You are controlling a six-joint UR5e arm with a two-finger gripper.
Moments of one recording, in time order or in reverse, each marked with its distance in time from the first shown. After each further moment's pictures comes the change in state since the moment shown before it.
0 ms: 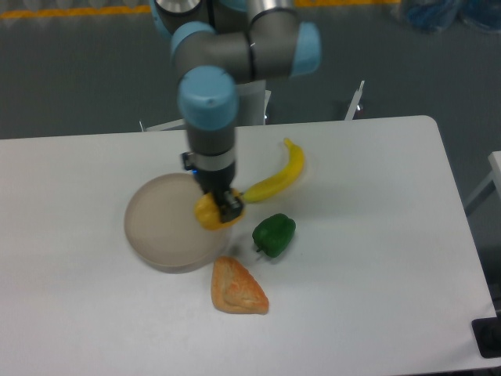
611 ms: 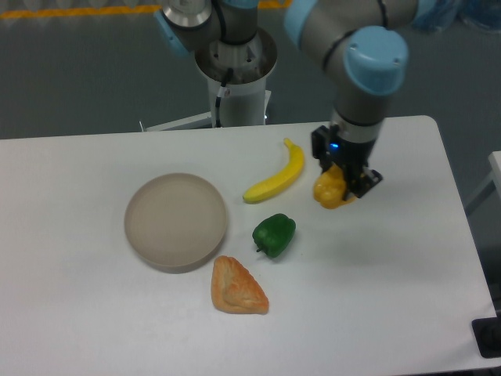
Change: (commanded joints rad) arm 0.260 -0.095 0.036 -0.017 -0.011 0.302
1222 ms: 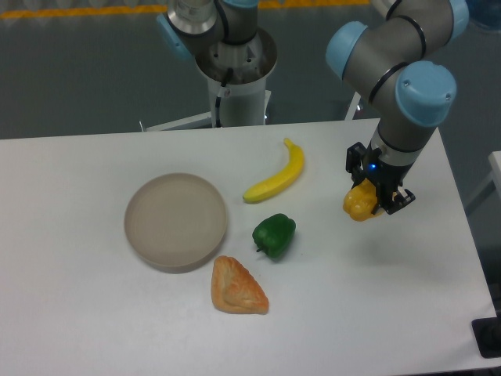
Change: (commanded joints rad) arm 0.018 -0.045 0.045 -0.002 0.002 0.121
